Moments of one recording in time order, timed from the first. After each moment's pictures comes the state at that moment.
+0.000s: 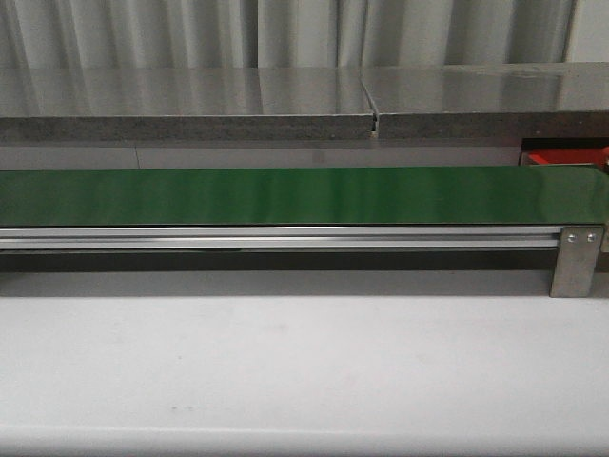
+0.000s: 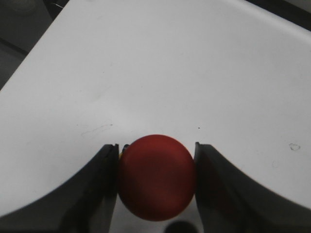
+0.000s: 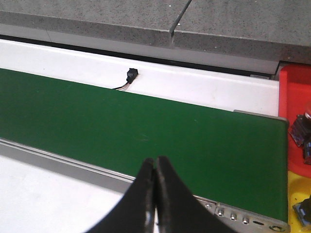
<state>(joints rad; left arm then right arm) 0.45 2.32 -1.94 -0.24 0.61 0.10 -0.08 0.89 -0.67 0.93 0.43 -0.88</state>
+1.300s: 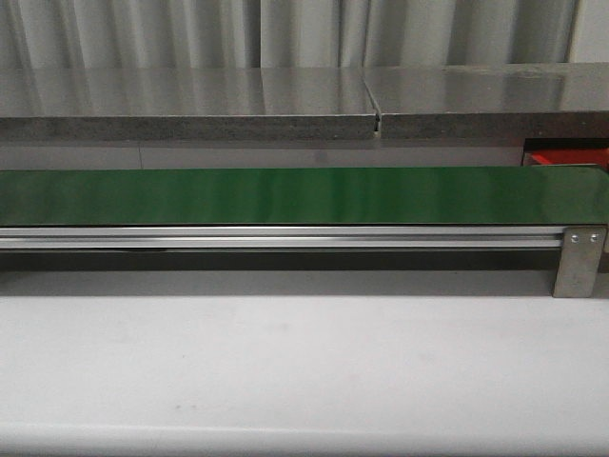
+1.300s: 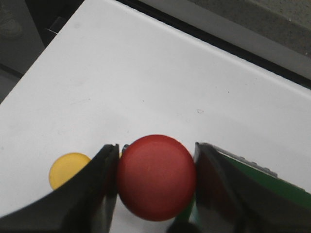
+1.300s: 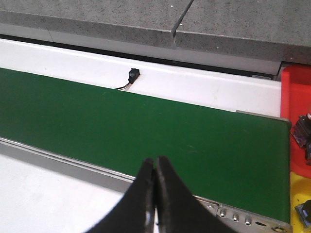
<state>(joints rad) 0.43 1.85 -1.53 -0.38 0.59 0.20 -0.08 0.89 -0.67 0.93 0.43 -0.88</state>
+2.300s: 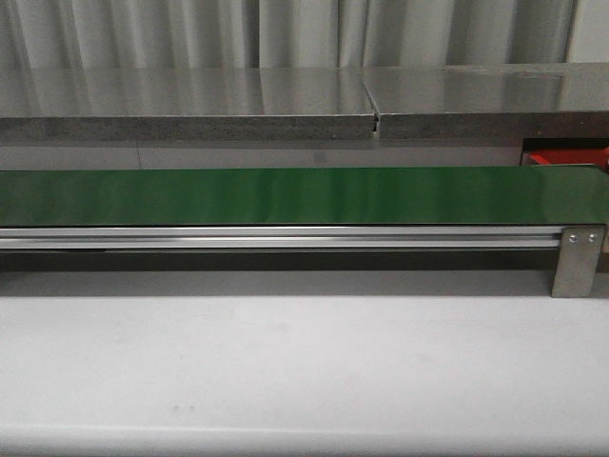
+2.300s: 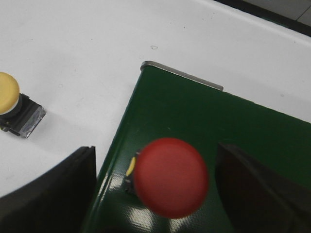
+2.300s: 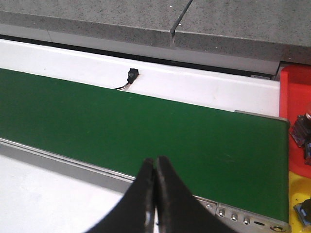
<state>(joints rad) 0.30 1.69 -1.18 -0.41 0.41 0.21 -0.08 0.89 -0.67 0.93 0.43 -0.88</state>
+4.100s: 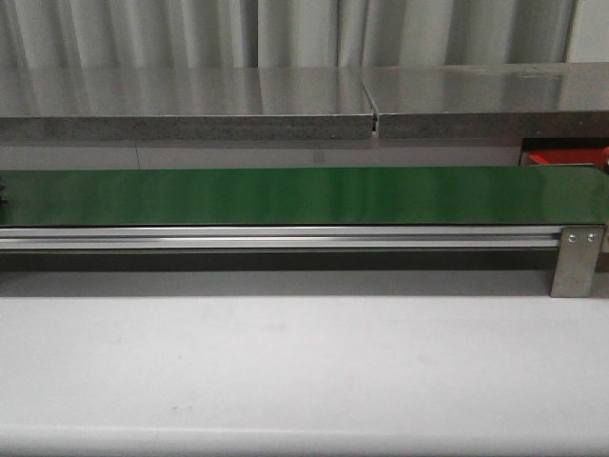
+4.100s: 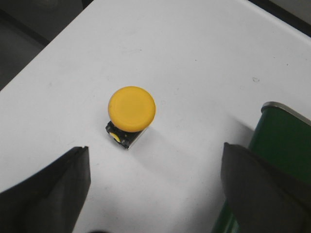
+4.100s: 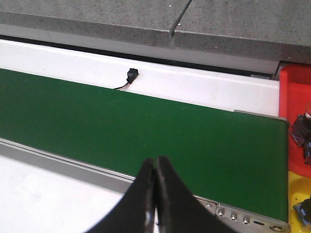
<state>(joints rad) 0.51 1.79 -1.28 -0.42 0.42 0.21 -0.08 0.89 -0.67 0.93 0.43 -0.88</state>
